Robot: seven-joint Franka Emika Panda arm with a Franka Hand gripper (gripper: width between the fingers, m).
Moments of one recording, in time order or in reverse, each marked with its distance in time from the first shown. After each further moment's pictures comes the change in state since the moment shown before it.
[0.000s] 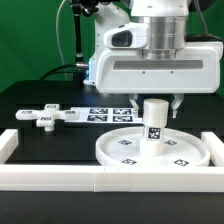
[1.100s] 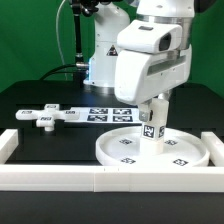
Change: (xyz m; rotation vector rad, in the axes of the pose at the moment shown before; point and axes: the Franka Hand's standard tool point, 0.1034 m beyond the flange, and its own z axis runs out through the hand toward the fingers) arm 0.002 0.000 -0.001 -0.100 -0.031 -1.039
